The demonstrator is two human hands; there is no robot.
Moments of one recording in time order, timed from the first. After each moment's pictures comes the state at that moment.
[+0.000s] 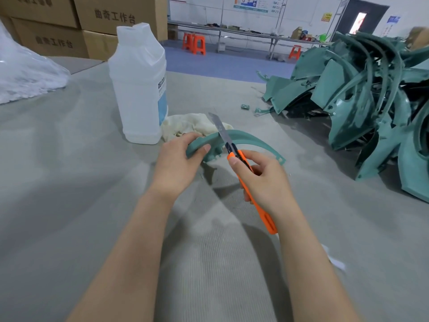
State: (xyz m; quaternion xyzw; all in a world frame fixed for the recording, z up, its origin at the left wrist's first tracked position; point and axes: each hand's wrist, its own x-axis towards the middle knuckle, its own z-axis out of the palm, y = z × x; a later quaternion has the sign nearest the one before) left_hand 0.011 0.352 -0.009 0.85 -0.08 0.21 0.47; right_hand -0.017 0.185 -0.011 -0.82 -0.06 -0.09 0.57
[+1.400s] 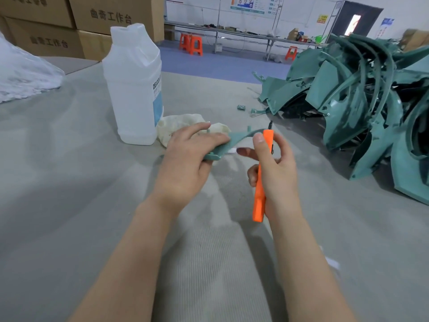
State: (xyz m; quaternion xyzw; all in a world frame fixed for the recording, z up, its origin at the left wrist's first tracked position) left_hand -0.003 0.339 0.001 0.85 -0.25 0.31 0.34; right_hand -0.017 0.187 0.003 -0.64 0.03 -0.16 0.75
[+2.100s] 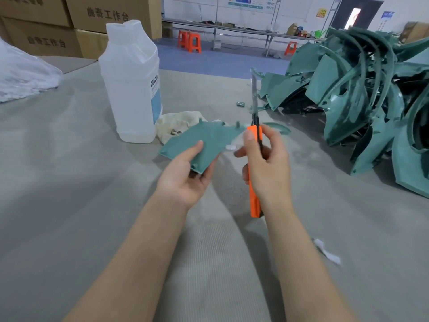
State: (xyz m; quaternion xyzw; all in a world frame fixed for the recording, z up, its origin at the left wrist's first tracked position) left_hand -0.003 0.323 -0.002 0.31 0.19 -0.08 0.93; right_hand -0.011 0.193 -0.006 -0.72 -0.01 -0.22 0.66
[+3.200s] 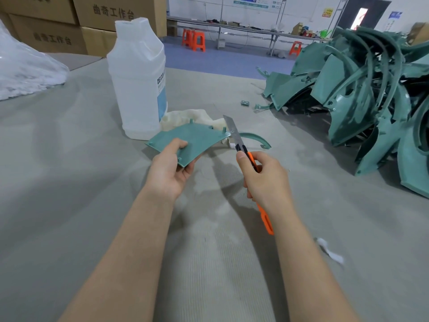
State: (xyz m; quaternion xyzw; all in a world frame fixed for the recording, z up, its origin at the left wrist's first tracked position) left_hand 0.013 0.351 -0.015 0.39 0.19 0.01 0.90; right_hand -0.009 0.184 -0.025 -0.87 0.02 -0.14 0.47
